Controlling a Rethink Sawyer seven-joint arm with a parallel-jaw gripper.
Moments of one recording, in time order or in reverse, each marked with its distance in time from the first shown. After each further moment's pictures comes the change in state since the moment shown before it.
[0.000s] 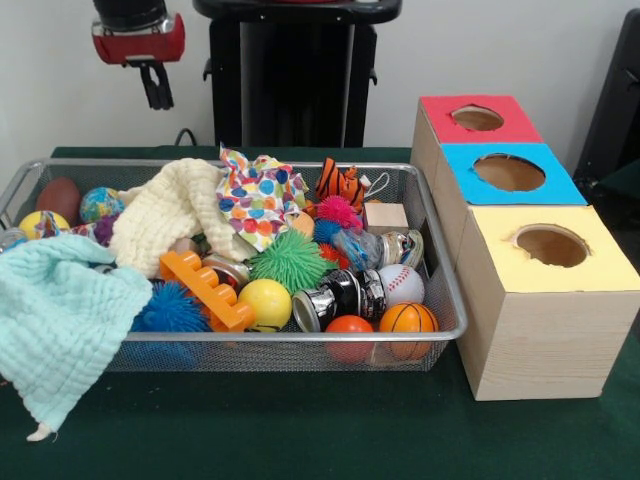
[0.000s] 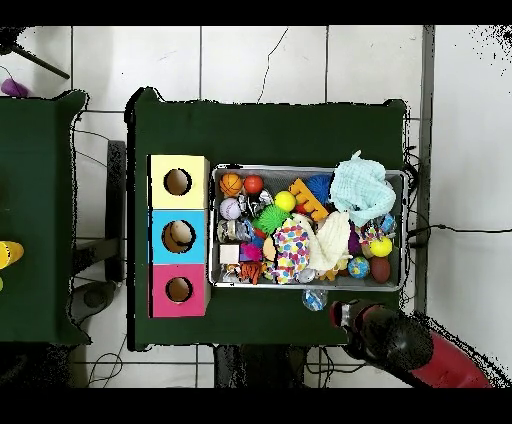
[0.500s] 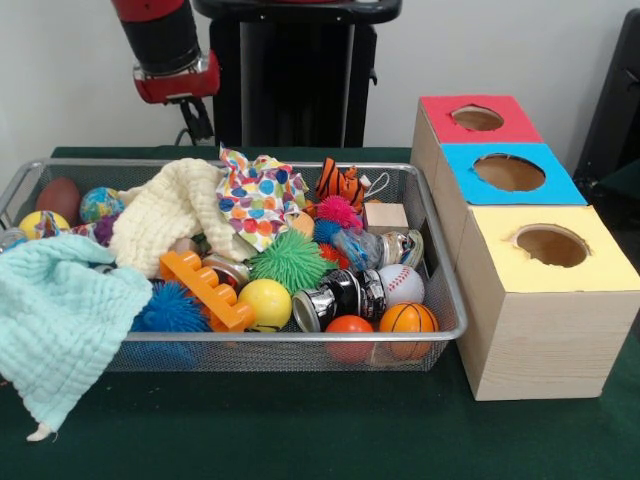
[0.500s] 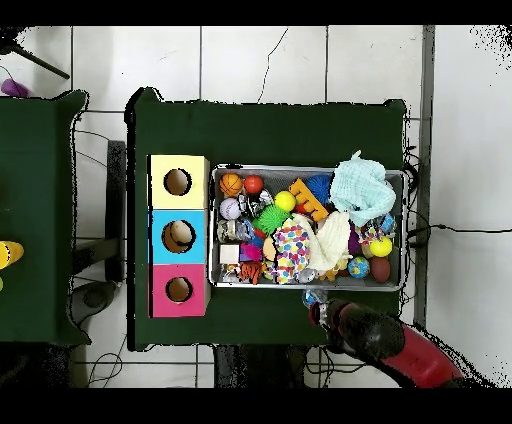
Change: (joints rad) arm 0.000 0.170 0.009 -0.001 0.001 -0.086 0.000
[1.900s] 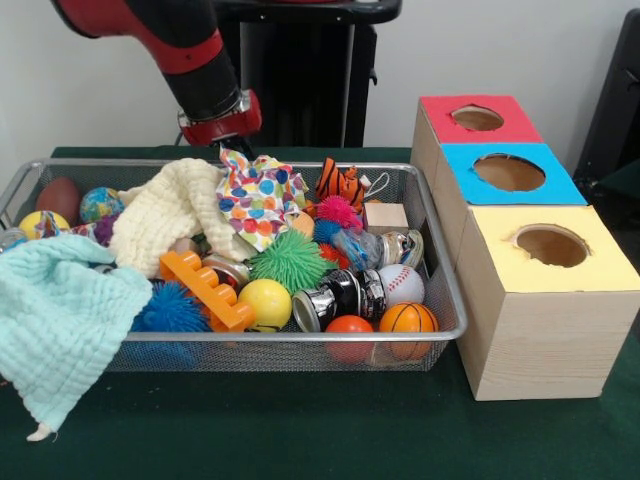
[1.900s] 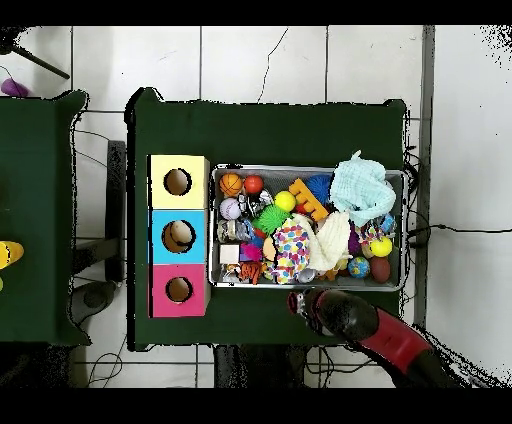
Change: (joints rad) arm 0.006 0.160 0.075 -0.047 -0.003 -0.032 0.000
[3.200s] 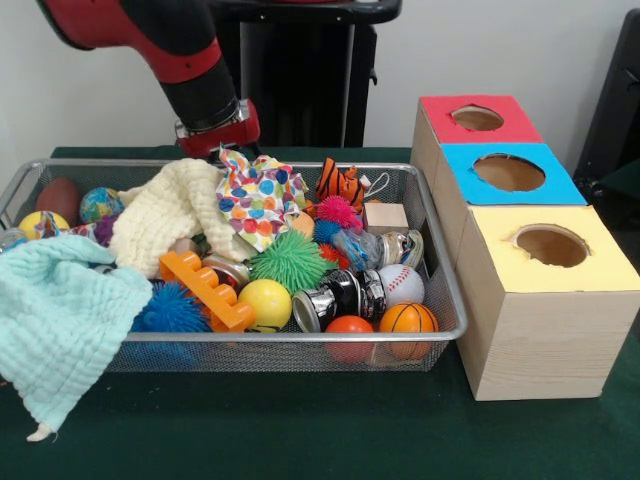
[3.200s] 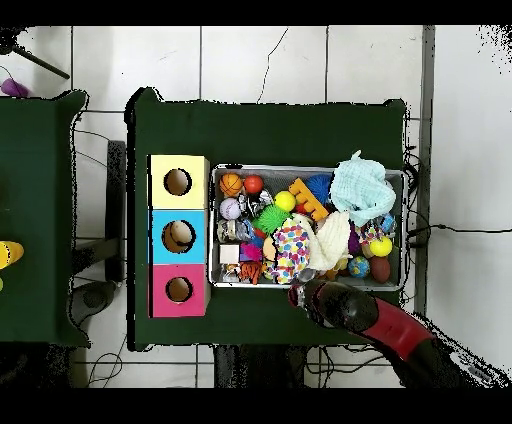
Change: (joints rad) arm -0.002 0.014 0.040 -0.049 -0.052 0.028 0.000
